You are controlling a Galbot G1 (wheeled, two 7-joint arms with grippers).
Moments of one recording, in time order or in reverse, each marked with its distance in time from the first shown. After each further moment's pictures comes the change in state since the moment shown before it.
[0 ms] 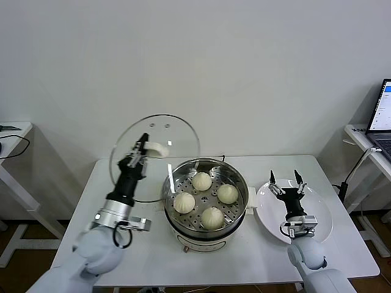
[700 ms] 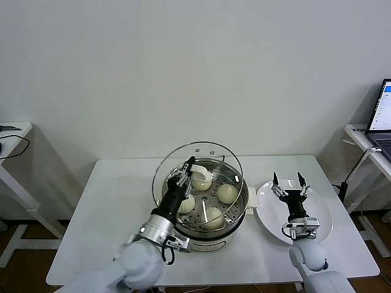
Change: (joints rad) left arm -0.198 -0.034 0.408 0.039 -0.022 0.192 0.051; right arm -0.007 0.014 0.021 -0.018 -0.009 0.005 0.002
